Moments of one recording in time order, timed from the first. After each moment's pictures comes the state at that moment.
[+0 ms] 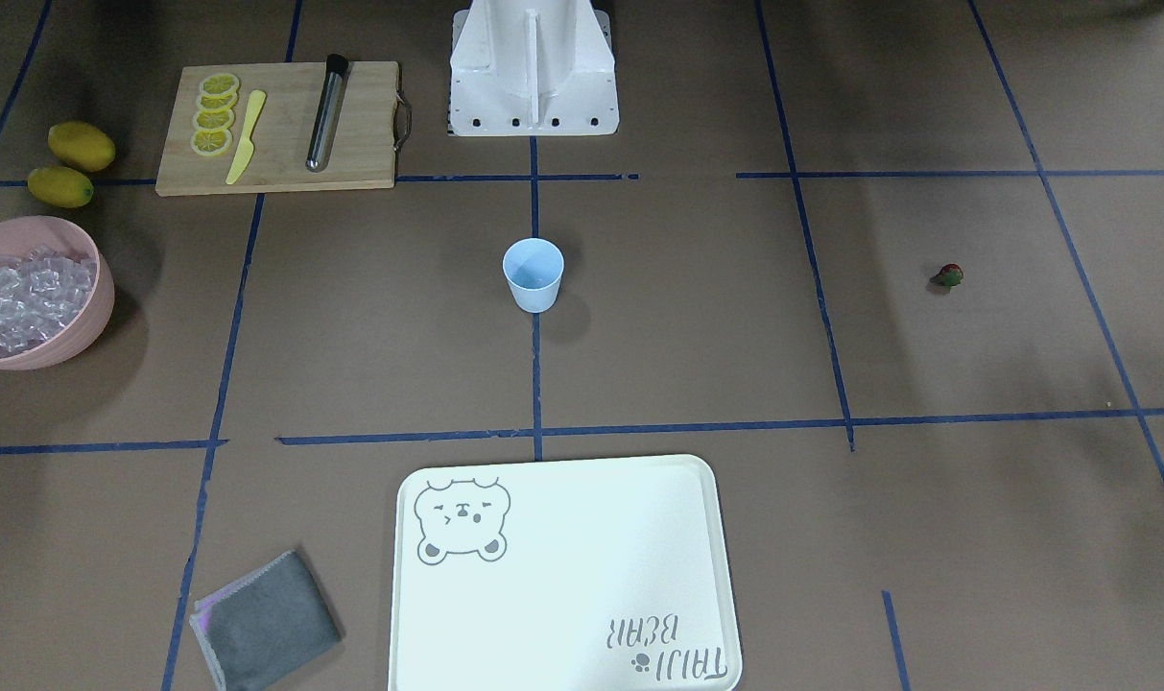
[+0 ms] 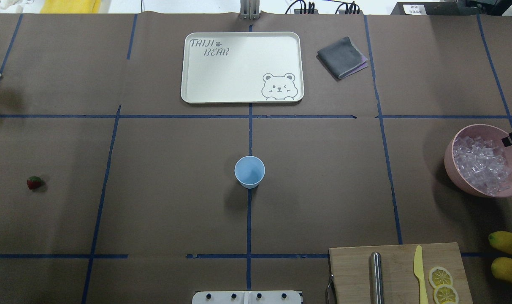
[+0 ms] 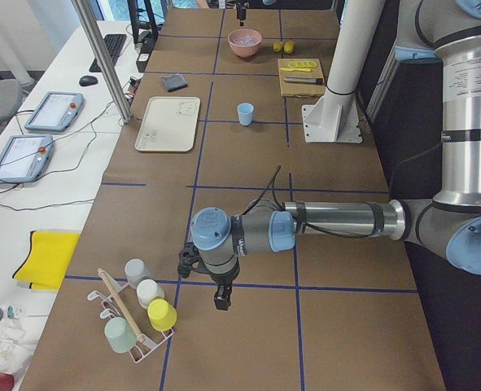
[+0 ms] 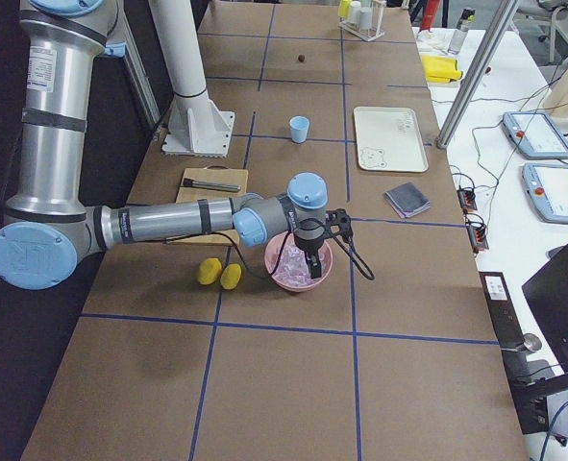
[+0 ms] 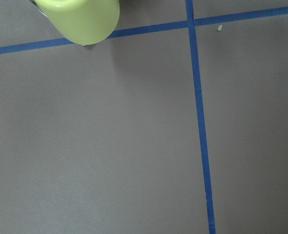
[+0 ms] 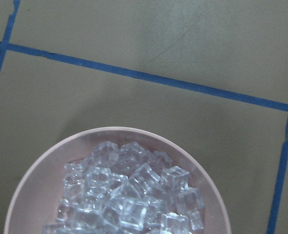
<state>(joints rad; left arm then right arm) -1.60 -1.46 -1.67 -1.45 -2.32 0.23 1.21 -1.73 1.84 -1.21 2.27 0.37</state>
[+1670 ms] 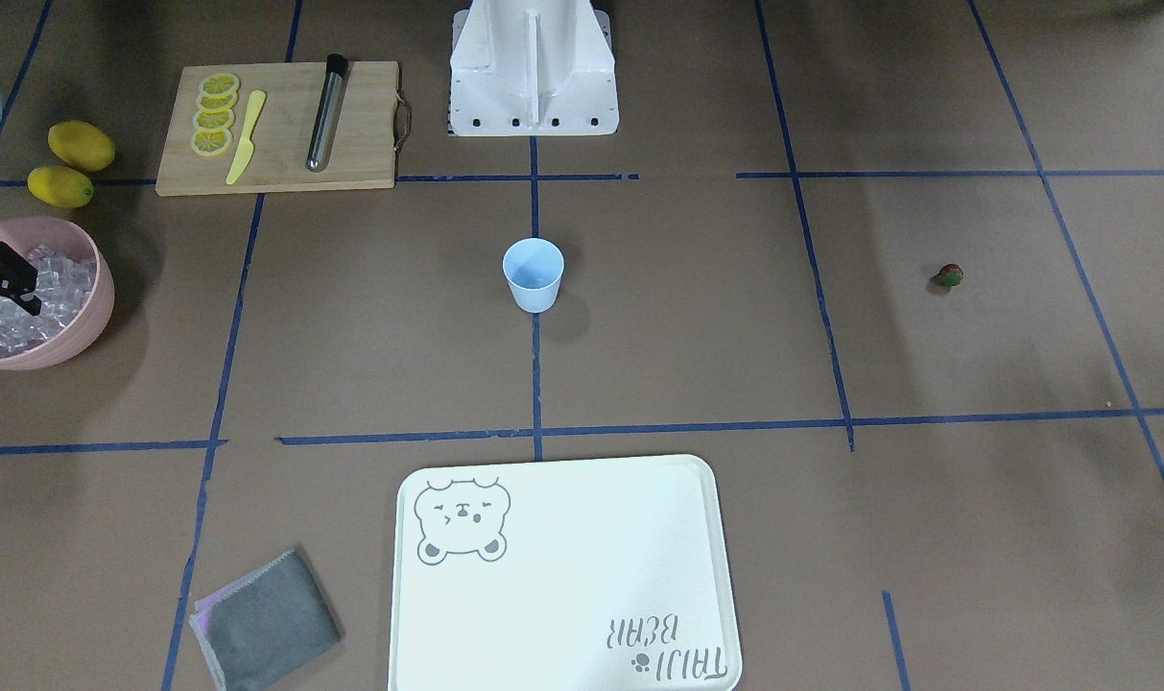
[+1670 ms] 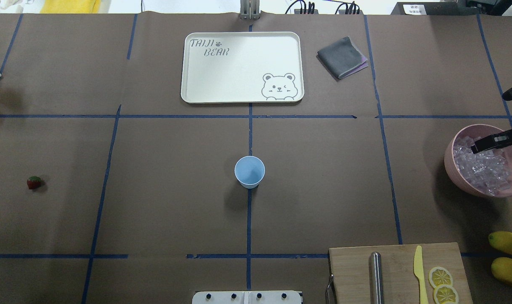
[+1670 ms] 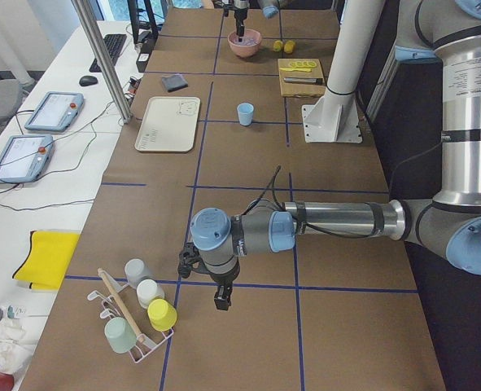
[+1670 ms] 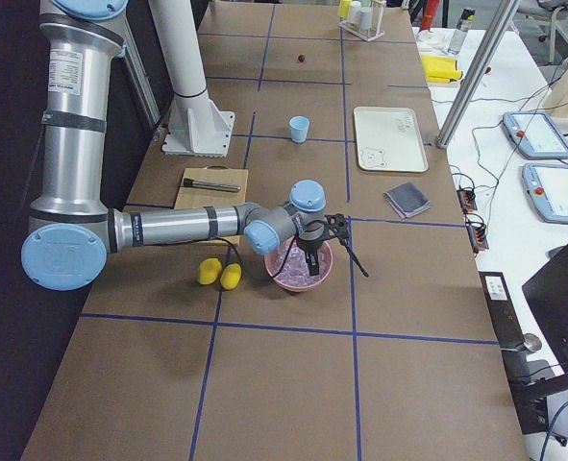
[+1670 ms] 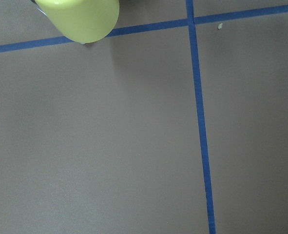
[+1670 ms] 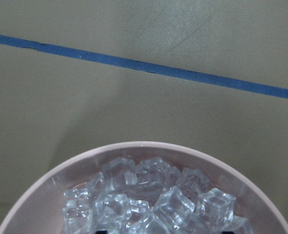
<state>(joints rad) -1.59 -1.46 -1.67 -1.45 -2.32 0.23 1.09 -1.69 1.73 -1.08 2.21 0.51</state>
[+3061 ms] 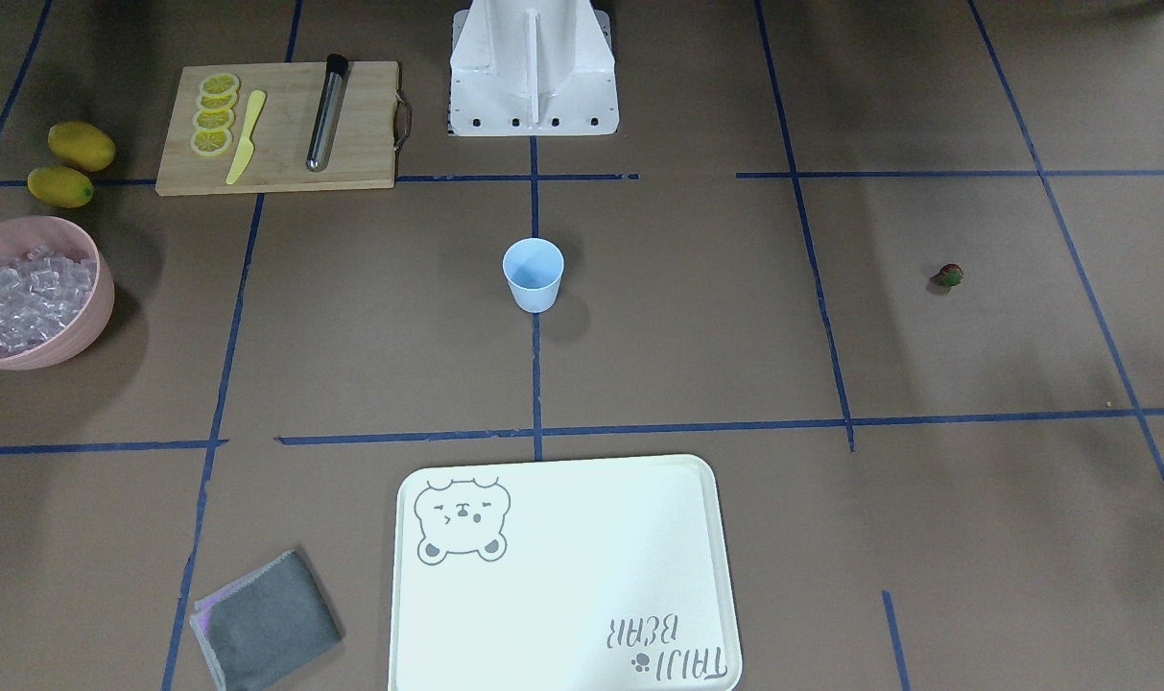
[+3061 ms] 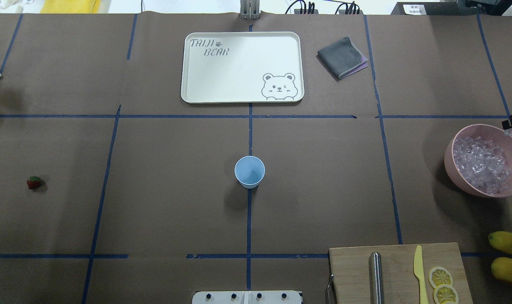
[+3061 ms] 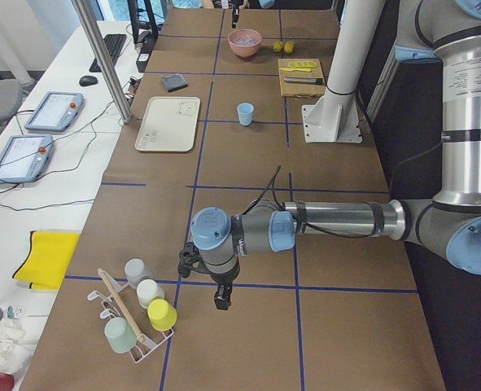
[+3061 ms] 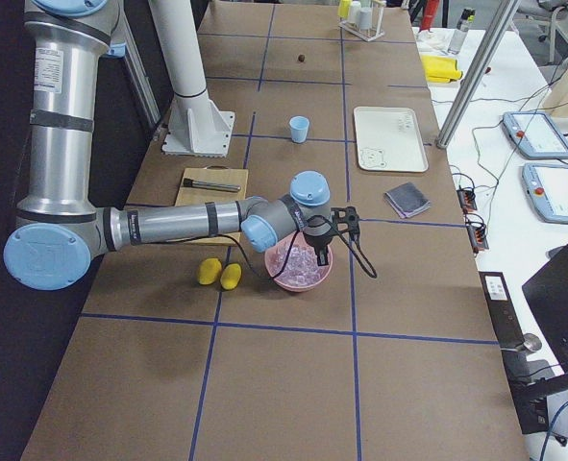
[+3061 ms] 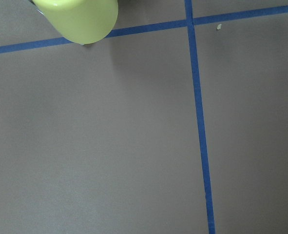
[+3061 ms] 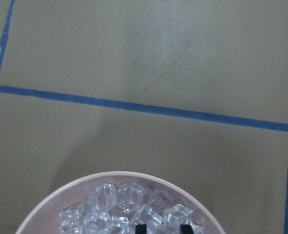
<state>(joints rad) -1.59 -1.46 -1.67 -1.45 -2.32 0.23 1.26 -1.69 1.82 -1.14 2.26 0.49</state>
